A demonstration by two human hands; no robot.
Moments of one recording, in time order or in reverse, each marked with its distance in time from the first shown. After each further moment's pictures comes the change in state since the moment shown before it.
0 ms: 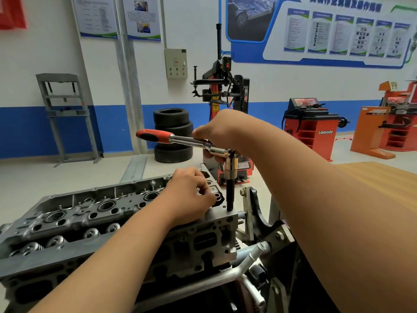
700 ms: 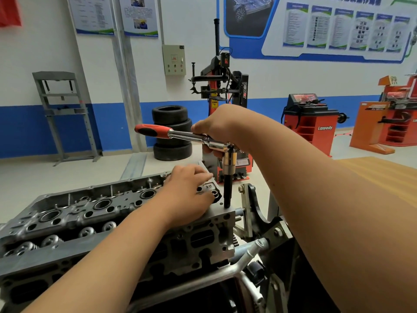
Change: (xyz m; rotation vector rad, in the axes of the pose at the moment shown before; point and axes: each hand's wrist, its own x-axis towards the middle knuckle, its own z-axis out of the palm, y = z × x) left_hand -0.001 -0.003 0.002 0.151 -0.044 0.056; right_hand -0.003 0.003 -0.005 -0.020 -0.032 -0.014
